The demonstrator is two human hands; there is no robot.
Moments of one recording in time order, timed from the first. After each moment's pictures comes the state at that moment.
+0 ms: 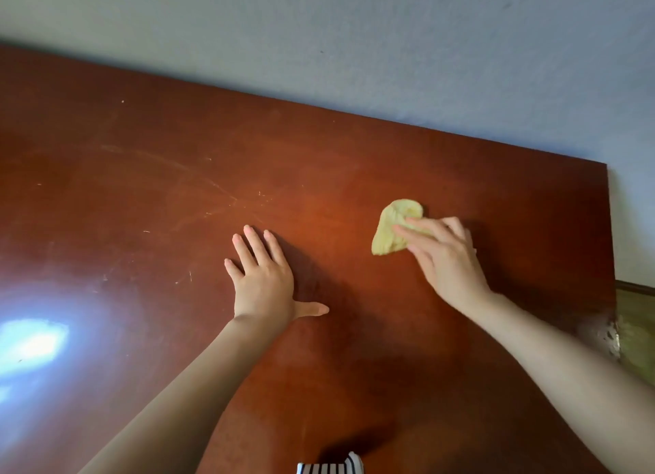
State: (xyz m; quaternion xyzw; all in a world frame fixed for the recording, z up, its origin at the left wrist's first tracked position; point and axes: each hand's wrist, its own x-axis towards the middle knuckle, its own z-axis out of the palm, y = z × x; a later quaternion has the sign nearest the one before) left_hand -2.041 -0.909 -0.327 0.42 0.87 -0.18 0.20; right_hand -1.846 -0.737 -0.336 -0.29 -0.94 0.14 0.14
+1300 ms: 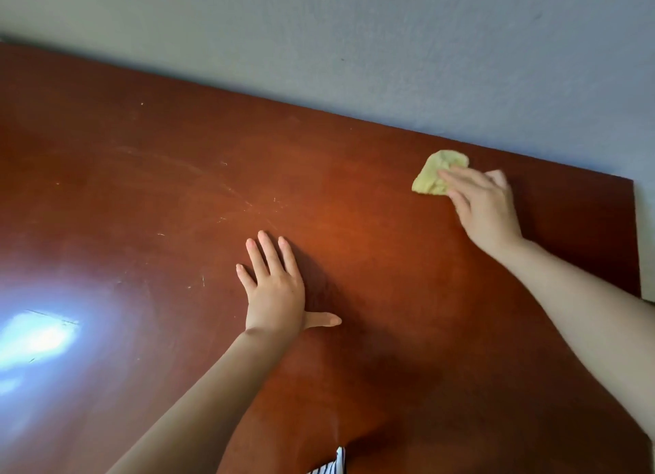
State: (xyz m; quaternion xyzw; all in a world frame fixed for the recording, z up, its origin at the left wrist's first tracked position) left_hand -2.043 -0.912 -0.334 0.42 0.87 -0.15 0.21; right_hand -1.874 -0.650 -0.333 -0.36 -0.92 0.11 0.13
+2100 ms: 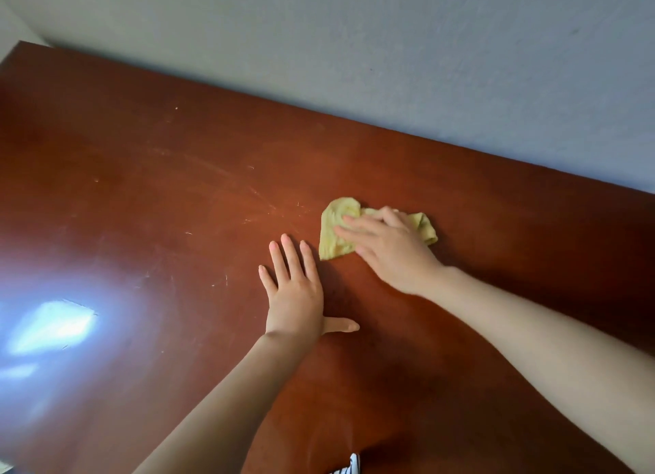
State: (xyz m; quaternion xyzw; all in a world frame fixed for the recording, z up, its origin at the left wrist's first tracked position) left_hand -2.043 -0.914 -0.332 0.41 0.87 -0.13 0.23; right_hand -1.960 -0.752 -0.334 -0.11 -0.98 0.14 0.05
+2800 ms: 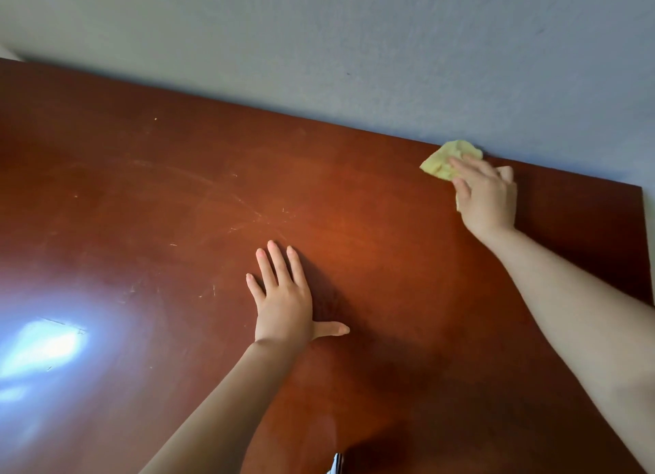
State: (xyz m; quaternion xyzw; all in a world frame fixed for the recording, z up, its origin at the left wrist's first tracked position) left_hand -2.043 -0.915 -0.336 0.41 0.87 -0.14 0.22; right_hand -1.899 -0.632 -0.344 -0.47 -0.87 0.09 0.15
